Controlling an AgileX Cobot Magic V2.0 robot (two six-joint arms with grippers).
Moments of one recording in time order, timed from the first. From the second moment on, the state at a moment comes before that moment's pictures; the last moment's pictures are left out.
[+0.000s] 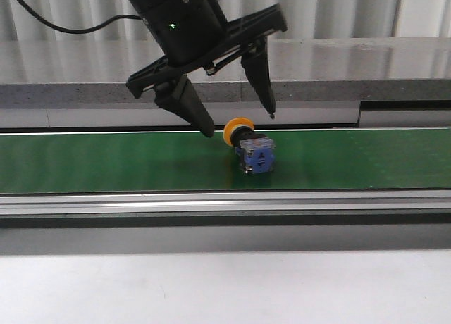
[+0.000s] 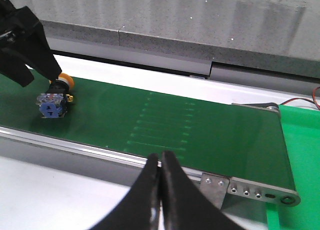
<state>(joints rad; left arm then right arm) -0.63 1.92 -1.56 -0.36 0.83 -0.24 0.03 0.08 -0.32 0.22 0.54 -0.24</state>
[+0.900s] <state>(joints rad) -0.63 2.00 -1.68 -0.22 0.95 -0.30 0.03 0.08 -0.32 0.22 0.54 -0.24</state>
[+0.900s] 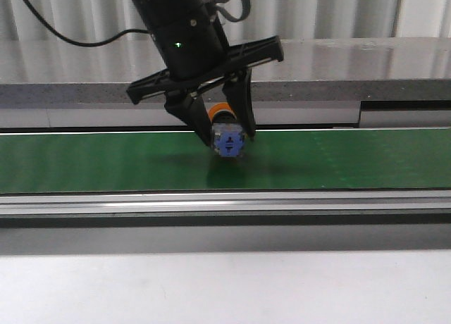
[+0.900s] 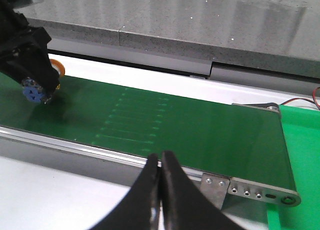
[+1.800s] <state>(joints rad) -0.14 1.82 -1.73 -0.04 1.23 0.04 0.03 0.08 -0.32 0.22 0.54 -0.24</state>
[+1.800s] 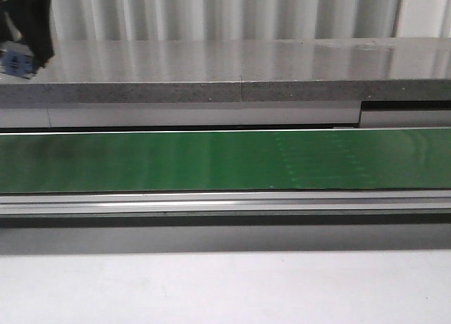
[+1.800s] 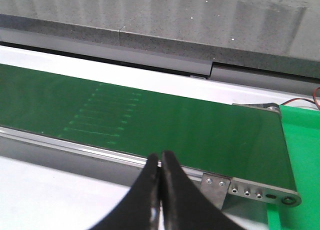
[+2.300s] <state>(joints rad) 0.28 1.84 -1.60 0.02 1.24 0.15 0.03 0.08 -0.32 0.22 0.54 -0.24</state>
